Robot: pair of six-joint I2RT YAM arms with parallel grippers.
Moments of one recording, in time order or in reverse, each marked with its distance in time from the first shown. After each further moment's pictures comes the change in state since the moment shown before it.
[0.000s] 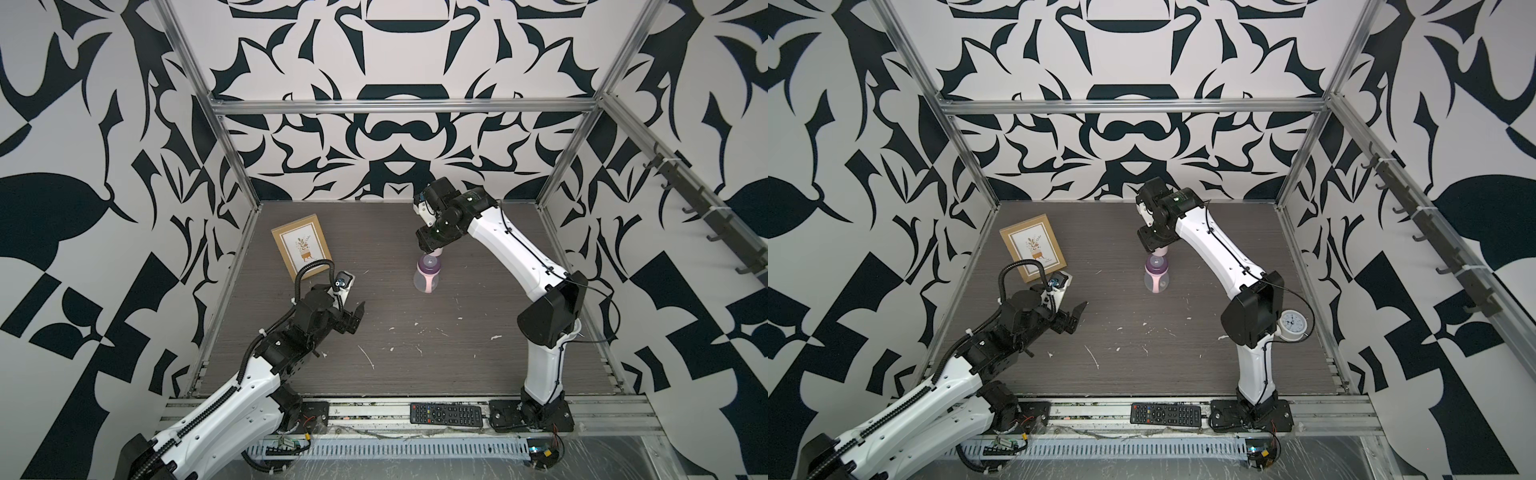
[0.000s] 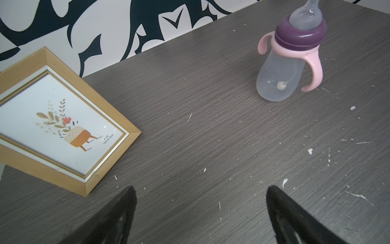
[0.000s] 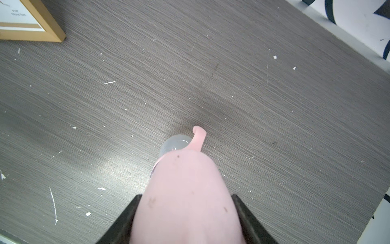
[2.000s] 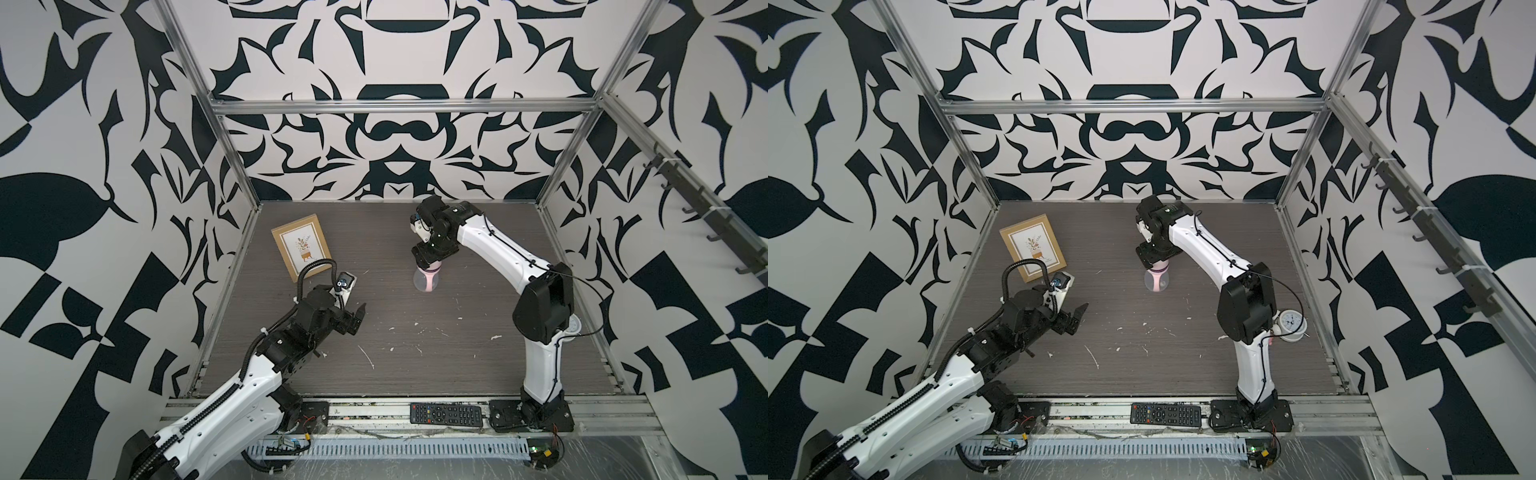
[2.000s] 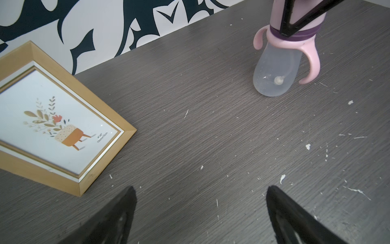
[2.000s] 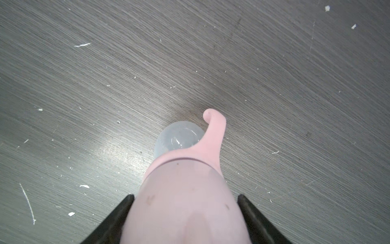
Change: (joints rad) left arm 0.000 0.023 0.000 -0.003 0.017 0.001; right arm -0.002 0.034 -0.177 0.089 -0.023 -0.009
